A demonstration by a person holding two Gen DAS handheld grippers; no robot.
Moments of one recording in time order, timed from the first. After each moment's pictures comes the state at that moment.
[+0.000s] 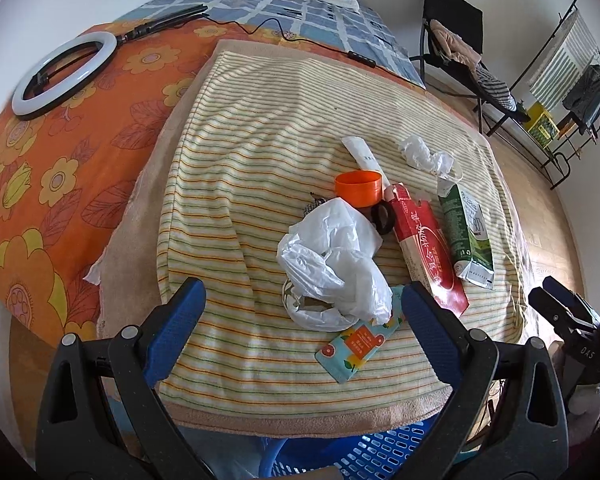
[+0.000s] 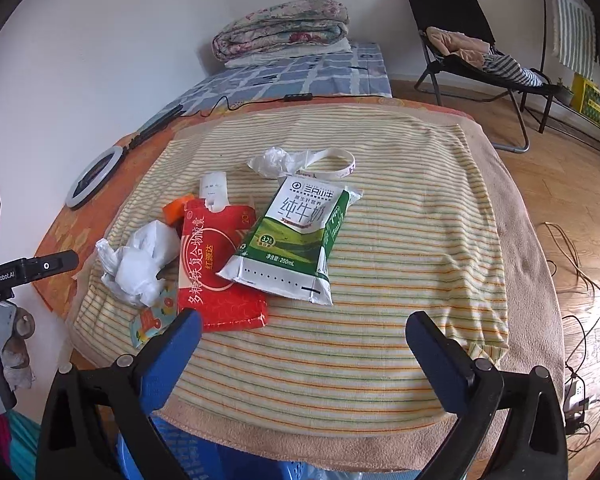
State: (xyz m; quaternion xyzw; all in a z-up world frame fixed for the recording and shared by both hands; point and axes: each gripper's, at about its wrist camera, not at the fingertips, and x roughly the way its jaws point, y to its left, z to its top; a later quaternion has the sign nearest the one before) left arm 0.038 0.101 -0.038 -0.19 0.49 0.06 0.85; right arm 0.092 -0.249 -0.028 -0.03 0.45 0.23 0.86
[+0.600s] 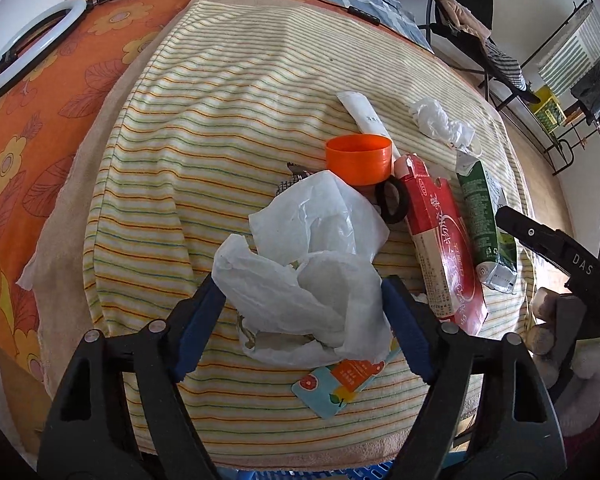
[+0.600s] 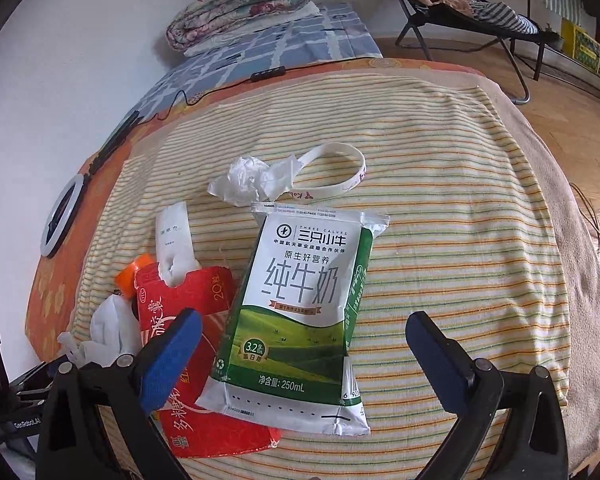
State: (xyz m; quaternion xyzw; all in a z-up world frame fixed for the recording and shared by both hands) left arm 0.080 0.084 -0.087 -0.21 0.54 0.04 0.82; right arm 0.187 -0.200 -0.069 0.02 0.52 0.19 0.83
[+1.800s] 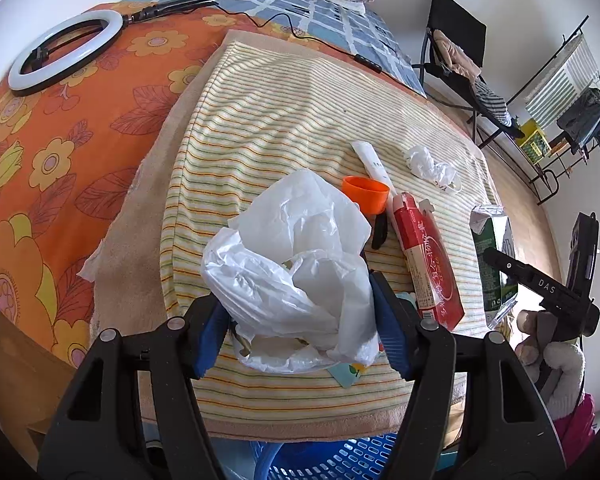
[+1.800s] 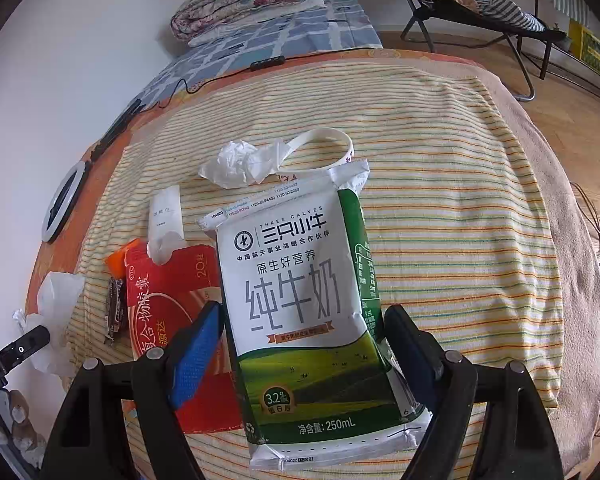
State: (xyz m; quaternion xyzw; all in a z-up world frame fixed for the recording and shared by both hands) left arm 0.035 0.121 -0.041 -0.23 0.48 0.04 0.85; right arm 0.178 -0.225 -0.067 0.02 0.53 0.21 0.82
